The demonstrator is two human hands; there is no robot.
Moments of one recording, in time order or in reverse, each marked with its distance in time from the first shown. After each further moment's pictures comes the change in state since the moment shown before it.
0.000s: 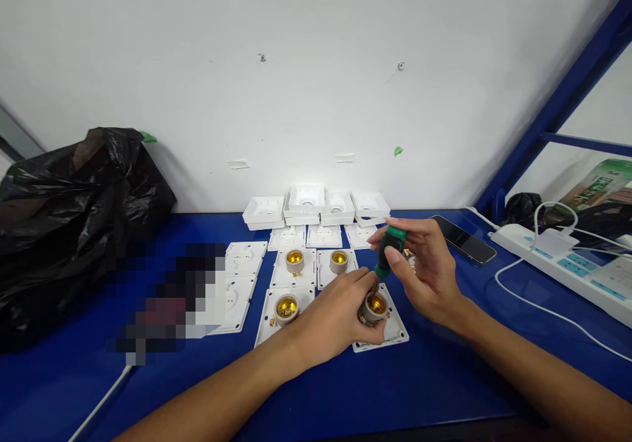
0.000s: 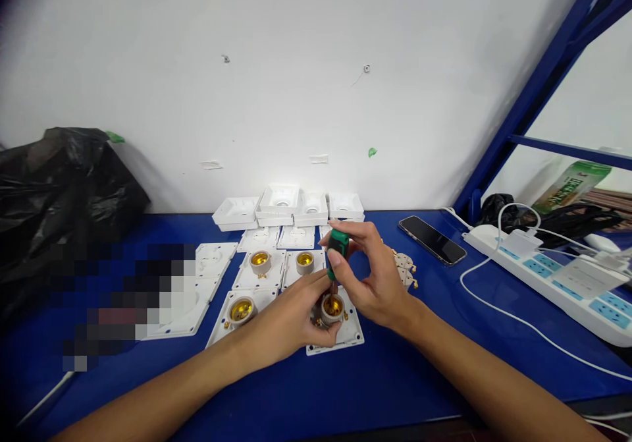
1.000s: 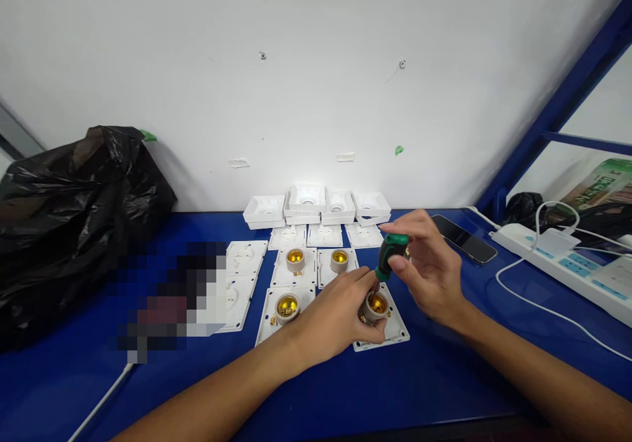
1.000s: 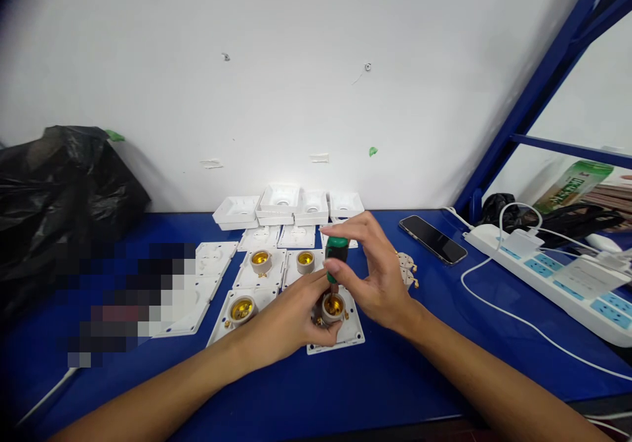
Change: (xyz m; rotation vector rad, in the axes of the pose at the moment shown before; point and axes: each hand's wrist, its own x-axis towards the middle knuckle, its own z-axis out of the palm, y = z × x) left_hand -0.001 -0.003 0.002 -0.010 0.016 0.002; right_hand 0.005 -0.005 -0.003 0.036 0.021 -0.064
